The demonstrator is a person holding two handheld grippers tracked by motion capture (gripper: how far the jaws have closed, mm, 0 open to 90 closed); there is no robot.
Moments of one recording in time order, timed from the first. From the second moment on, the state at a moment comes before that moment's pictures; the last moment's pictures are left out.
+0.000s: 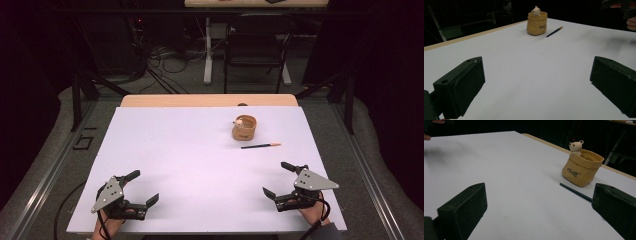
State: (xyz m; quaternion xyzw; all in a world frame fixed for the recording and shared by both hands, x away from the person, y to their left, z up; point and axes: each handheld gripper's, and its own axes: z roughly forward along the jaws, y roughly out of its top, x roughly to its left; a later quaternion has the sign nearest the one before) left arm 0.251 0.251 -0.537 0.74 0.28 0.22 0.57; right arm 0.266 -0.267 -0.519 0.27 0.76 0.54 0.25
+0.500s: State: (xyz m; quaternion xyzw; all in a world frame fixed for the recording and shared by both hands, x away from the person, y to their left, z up) left arm 0.251 0.253 -0.537 0.74 0.28 0.22 0.57; right arm 0.285 -0.266 -0.523 0.27 0.77 0.53 0.24
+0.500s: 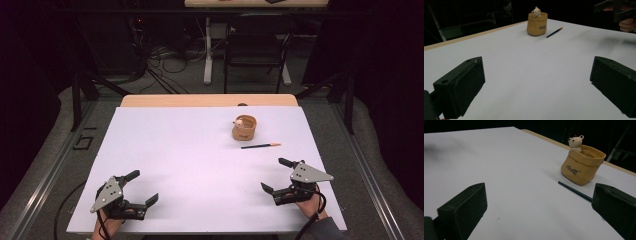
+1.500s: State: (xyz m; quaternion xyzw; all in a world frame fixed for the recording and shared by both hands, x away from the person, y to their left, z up) left arm 0.250 0.254 -0.537 0.74 0.28 0.22 0.57; right arm 0.338 -0.262 -0.527 0.27 0.79 0.51 0.21
